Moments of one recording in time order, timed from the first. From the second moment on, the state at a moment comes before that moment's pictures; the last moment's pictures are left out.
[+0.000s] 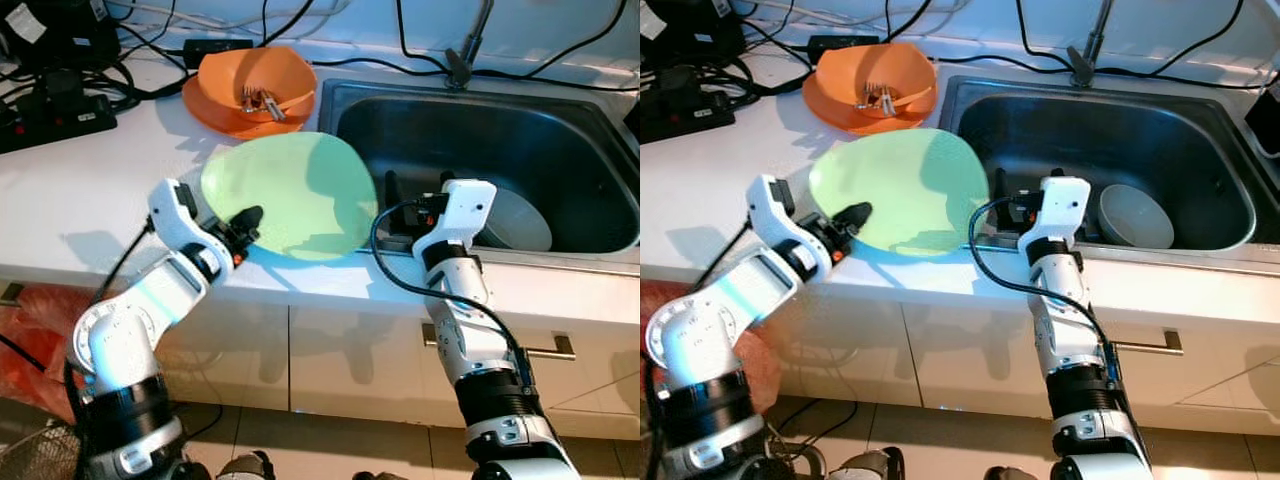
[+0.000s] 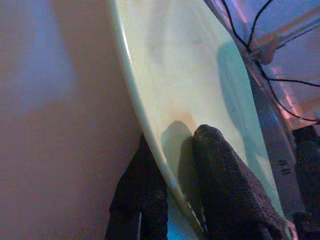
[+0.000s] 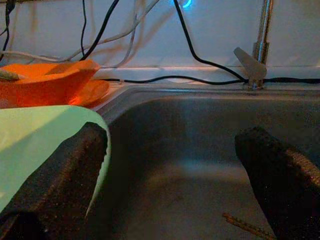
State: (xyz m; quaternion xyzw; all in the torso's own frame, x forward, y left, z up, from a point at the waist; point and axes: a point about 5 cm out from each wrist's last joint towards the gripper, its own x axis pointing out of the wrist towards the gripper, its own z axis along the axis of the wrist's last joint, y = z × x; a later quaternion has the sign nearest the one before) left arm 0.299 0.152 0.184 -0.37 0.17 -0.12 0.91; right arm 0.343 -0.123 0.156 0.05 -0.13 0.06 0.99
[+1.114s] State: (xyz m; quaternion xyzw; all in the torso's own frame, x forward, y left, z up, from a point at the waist) left arm 0.298 0.103 0.198 -0.29 0.12 -0.20 0.93; right arm 0.358 -0.190 0.199 0.05 -0.19 -0.05 0.98
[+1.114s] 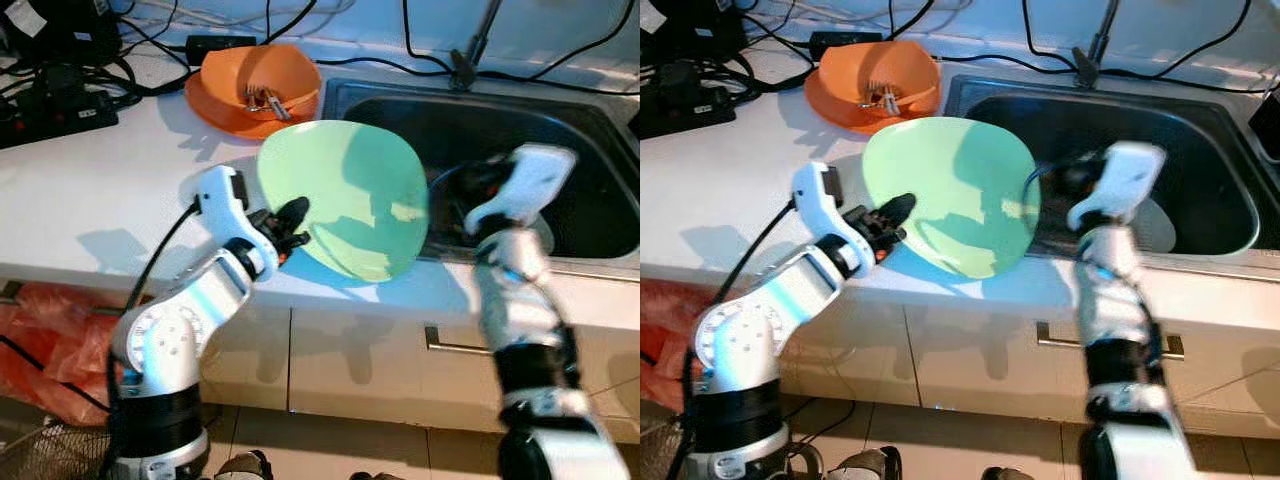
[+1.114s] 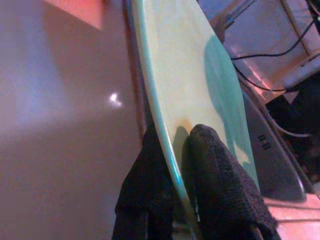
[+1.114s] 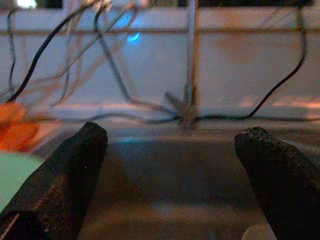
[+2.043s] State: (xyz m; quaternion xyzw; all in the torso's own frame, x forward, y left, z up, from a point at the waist) left arm 0.325 0.069 0.280 -0.16 -0.14 -0.23 0.95; right arm 0.359 -0.204 0.208 0.11 -0.20 -0.07 0.97
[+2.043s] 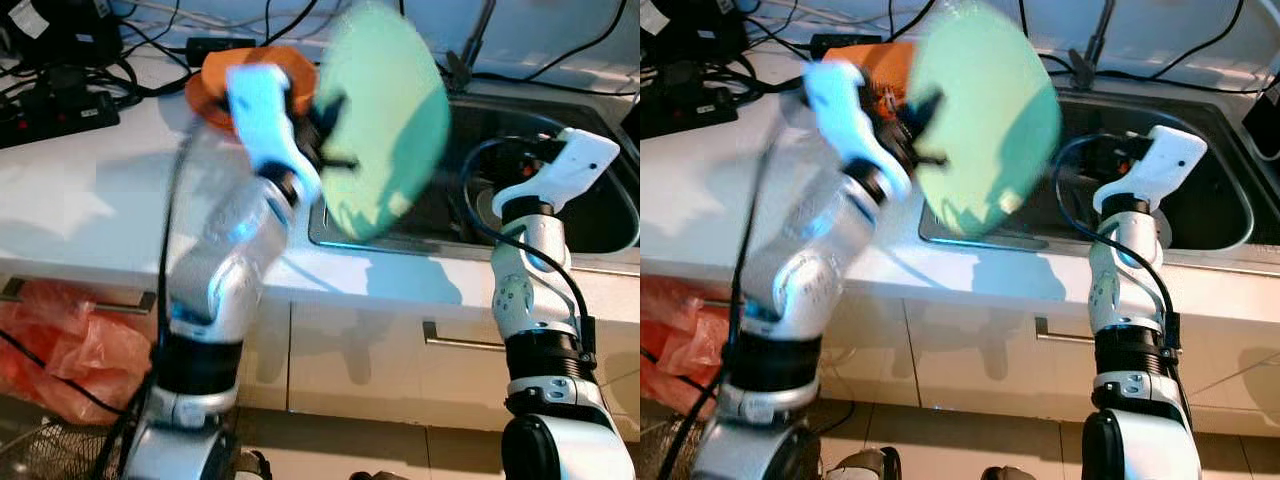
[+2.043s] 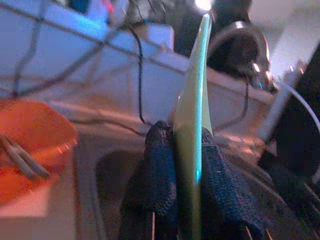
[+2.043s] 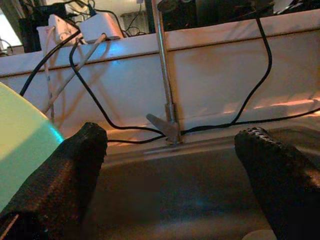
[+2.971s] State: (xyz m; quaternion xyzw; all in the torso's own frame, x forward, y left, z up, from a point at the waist) left arm 0.334 0.093 0.288 -0.23 -0.21 -0.16 0.94; right arm 0.357 -0.151 0.206 0.44 -0.14 0.13 0.88
